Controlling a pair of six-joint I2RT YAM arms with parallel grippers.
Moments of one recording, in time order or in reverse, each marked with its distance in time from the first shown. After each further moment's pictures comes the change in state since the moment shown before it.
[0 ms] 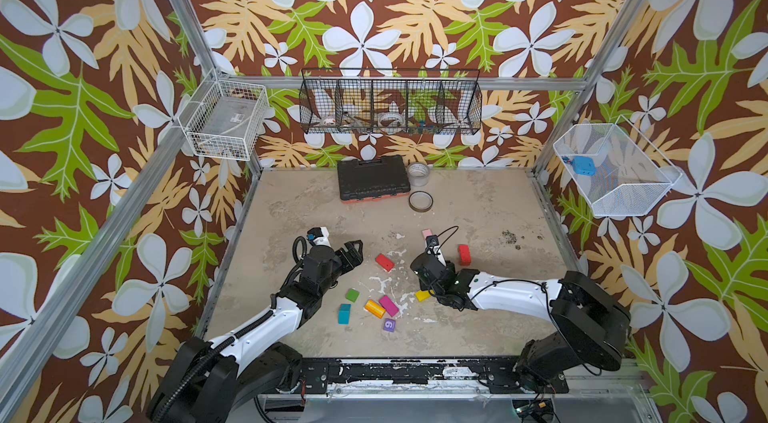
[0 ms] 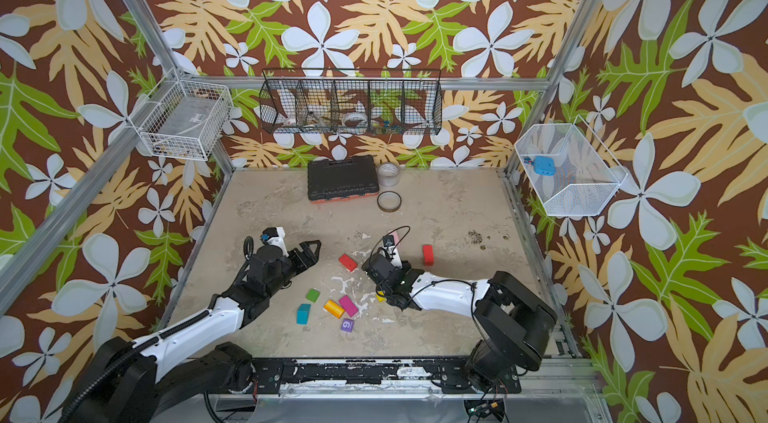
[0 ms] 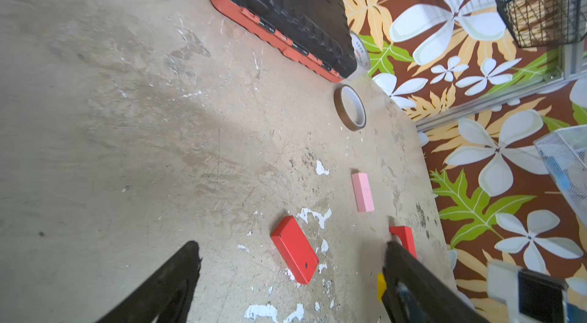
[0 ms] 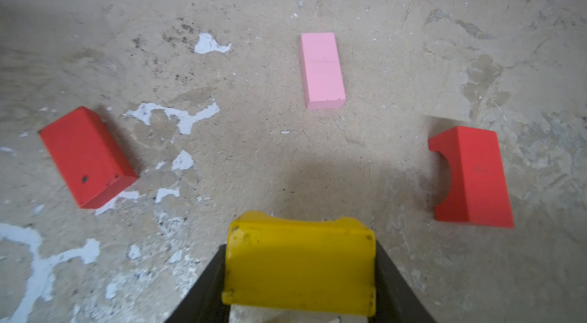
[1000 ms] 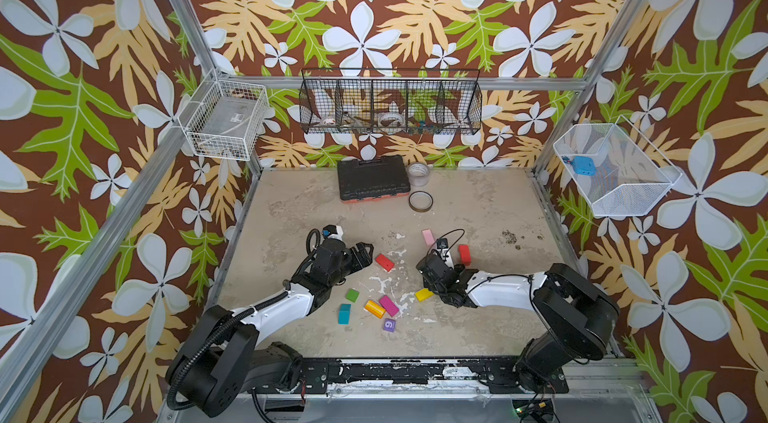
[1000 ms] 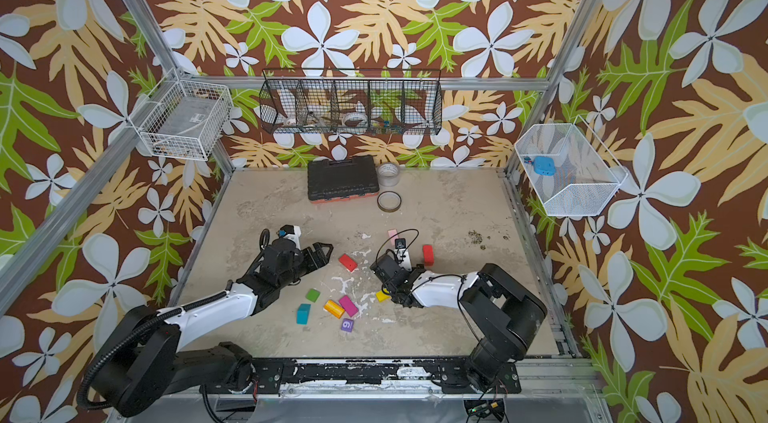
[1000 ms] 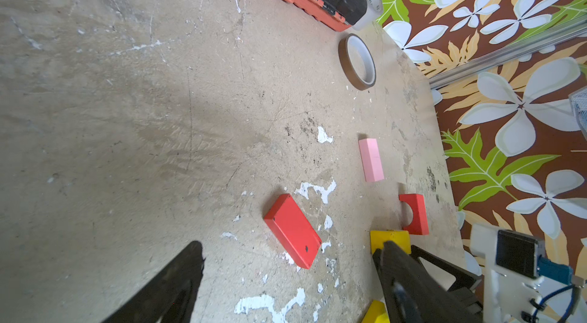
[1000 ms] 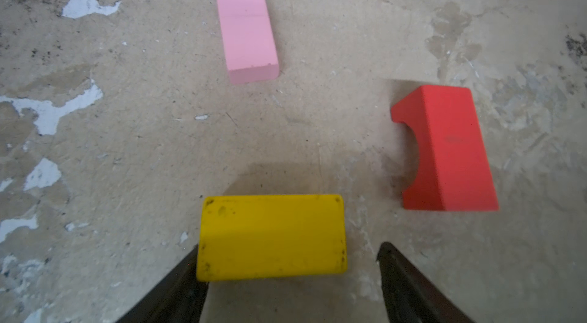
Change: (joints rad) left arm -0.025 0.162 0.072 -0.003 0.084 0.026; right arm -0.069 0.045 -0.073 0.043 0.038 0.052
